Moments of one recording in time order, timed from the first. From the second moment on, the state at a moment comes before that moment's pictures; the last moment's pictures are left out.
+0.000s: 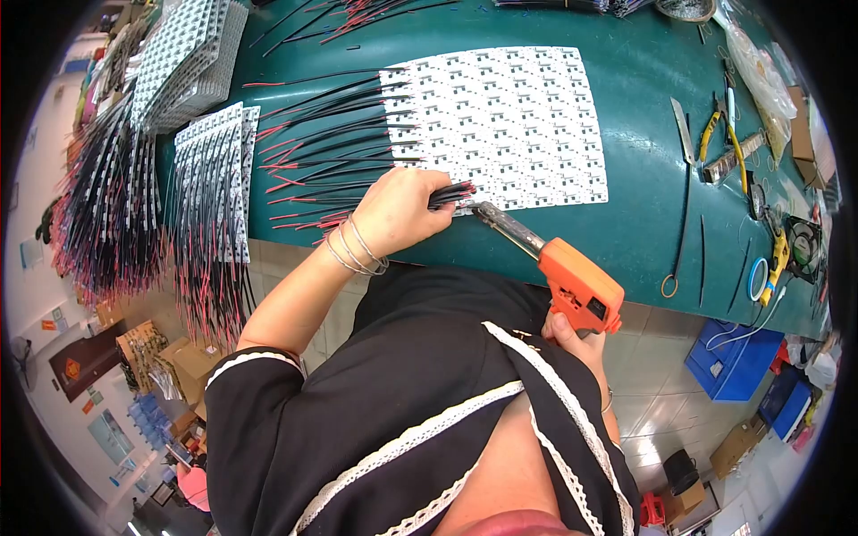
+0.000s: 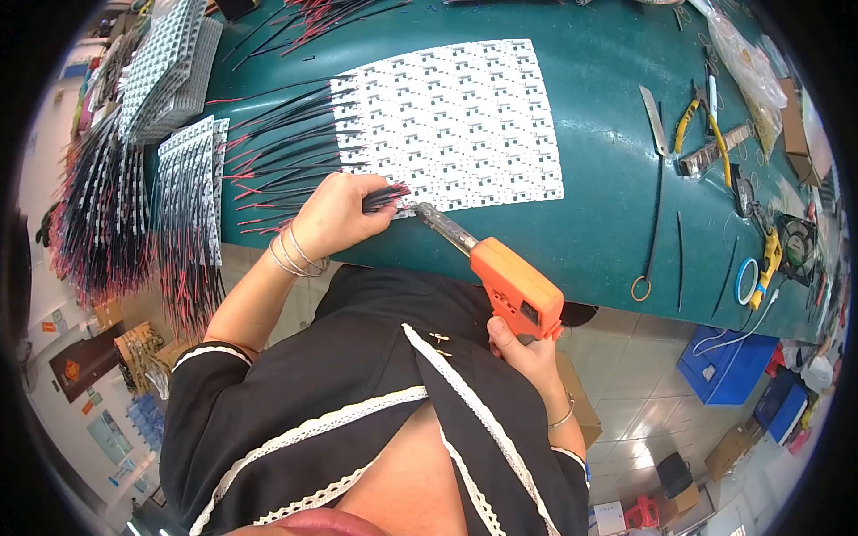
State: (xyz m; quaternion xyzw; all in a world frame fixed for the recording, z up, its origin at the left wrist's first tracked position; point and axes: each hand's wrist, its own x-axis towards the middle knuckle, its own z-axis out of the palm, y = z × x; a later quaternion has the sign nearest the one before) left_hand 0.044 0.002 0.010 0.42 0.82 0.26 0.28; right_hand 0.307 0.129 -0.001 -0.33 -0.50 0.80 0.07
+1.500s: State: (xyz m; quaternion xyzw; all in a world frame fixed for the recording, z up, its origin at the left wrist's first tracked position) left_hand 0.043 0.002 0.007 0.44 0.83 0.31 0.17; right_hand 0.291 0.144 0.001 -0.29 -0.55 0.78 0.04
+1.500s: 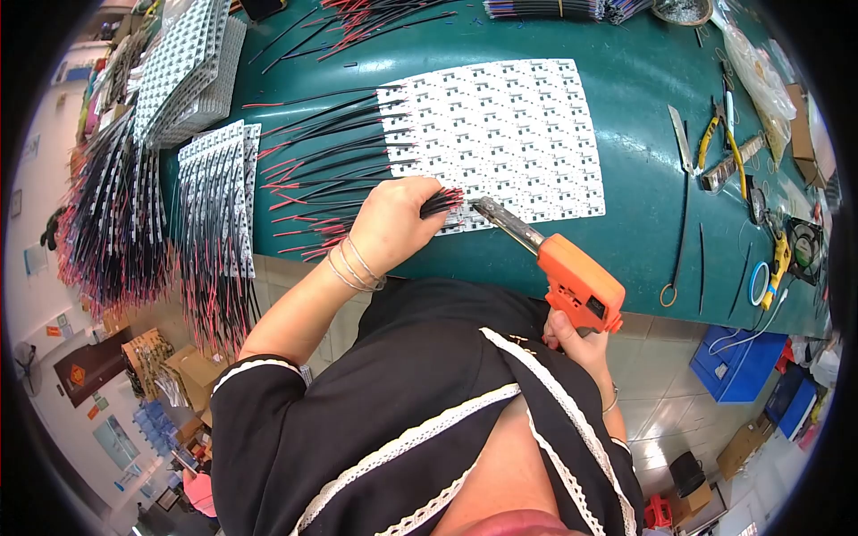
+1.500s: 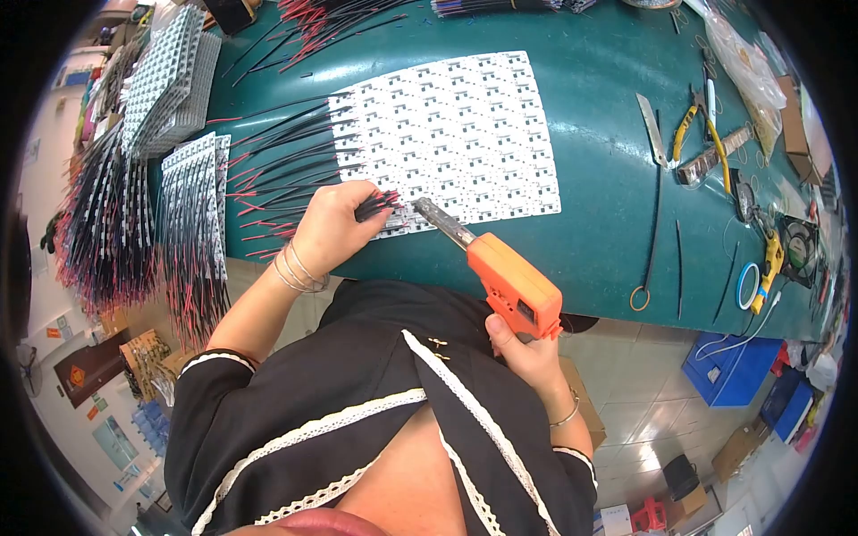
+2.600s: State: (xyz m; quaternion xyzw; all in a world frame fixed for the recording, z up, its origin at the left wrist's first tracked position) left_hand 0.026 0.009 0.011 0.50 0.80 0.25 0.22; right_hand 0.289 0.140 -0.002 -0.32 -0.50 0.80 0.04
